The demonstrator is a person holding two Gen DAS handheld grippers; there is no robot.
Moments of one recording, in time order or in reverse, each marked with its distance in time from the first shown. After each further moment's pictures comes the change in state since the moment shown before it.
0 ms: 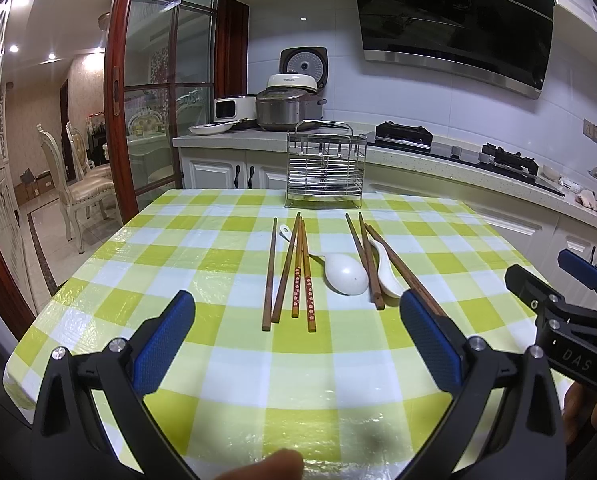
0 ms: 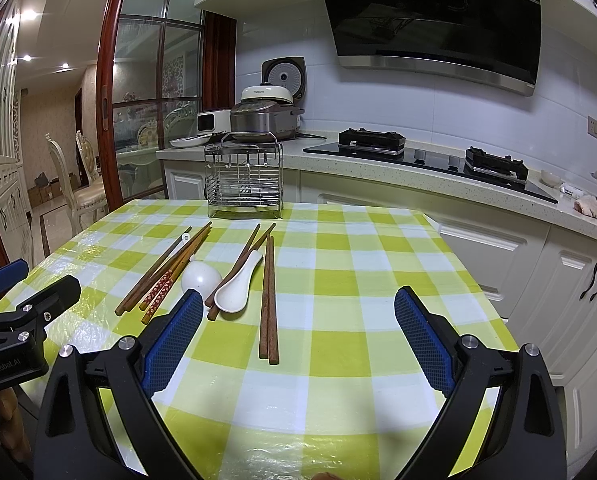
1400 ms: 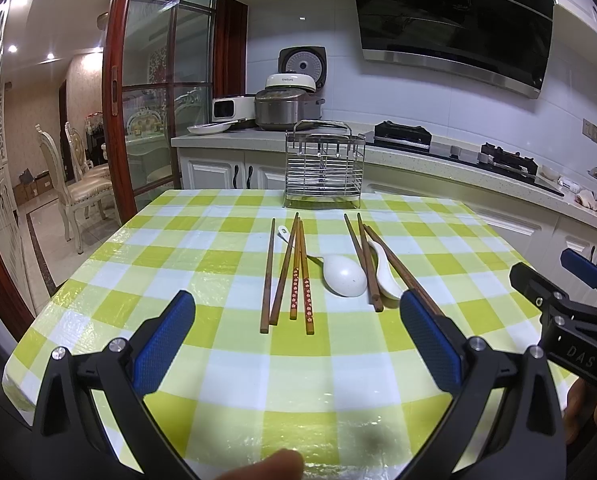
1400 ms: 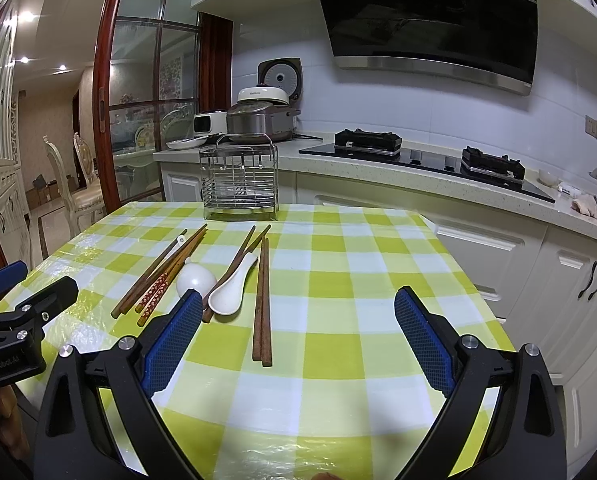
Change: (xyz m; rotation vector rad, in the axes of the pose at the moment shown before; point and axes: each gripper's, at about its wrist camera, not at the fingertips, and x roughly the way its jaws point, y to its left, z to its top) left arm 0.001 -0.002 0.005 -0.002 0.001 -0.006; right arm -0.003 -0.006 0.003 0.004 -0.003 -0.008
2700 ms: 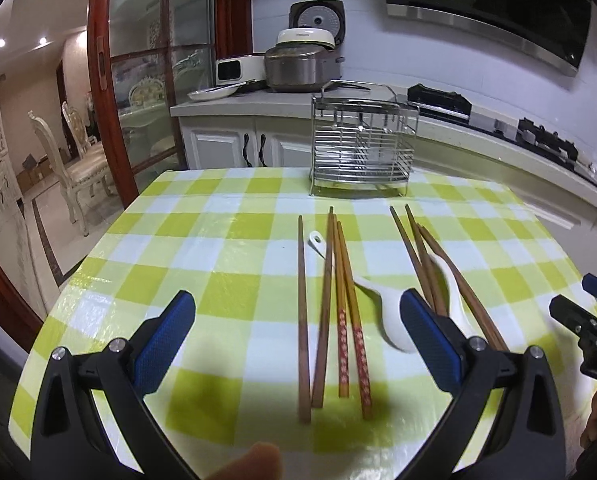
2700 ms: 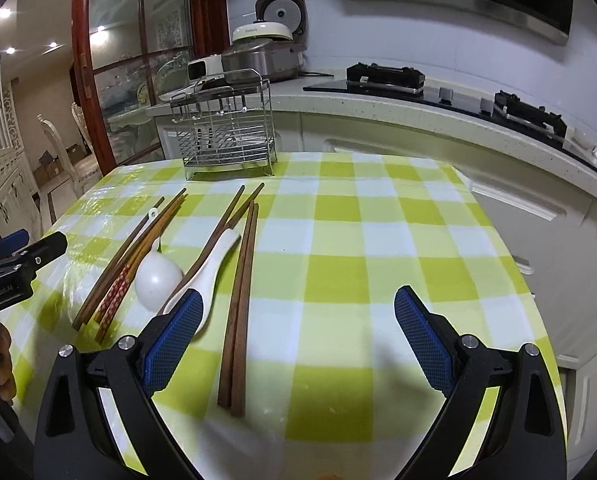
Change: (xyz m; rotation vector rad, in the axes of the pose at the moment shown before) left arm 0.121 0.033 0.053 0.007 0.162 0.042; right arm 0.124 -0.020 0.026 0.025 0.236 0.081
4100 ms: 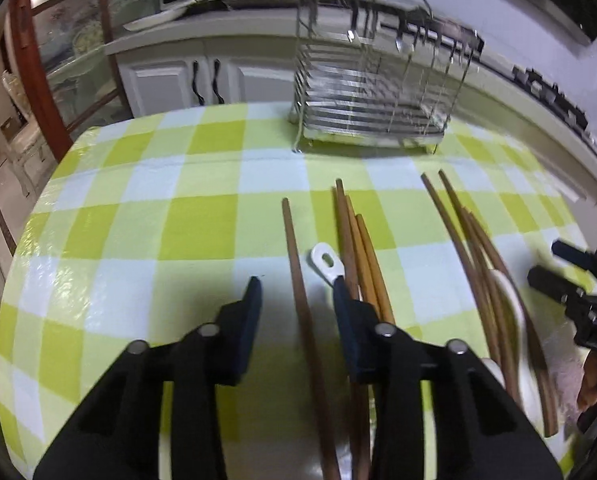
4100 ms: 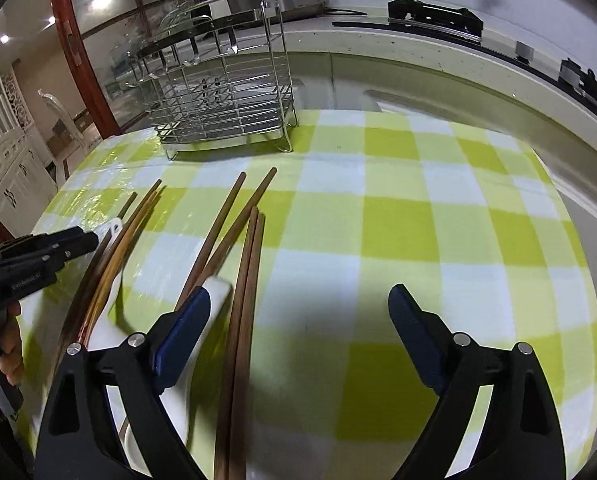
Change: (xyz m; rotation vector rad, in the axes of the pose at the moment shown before) left arm 0.160 0.013 0.048 0.070 0.317 -0.143; right arm 0.137 0.010 0.060 -0.002 0.238 0.094
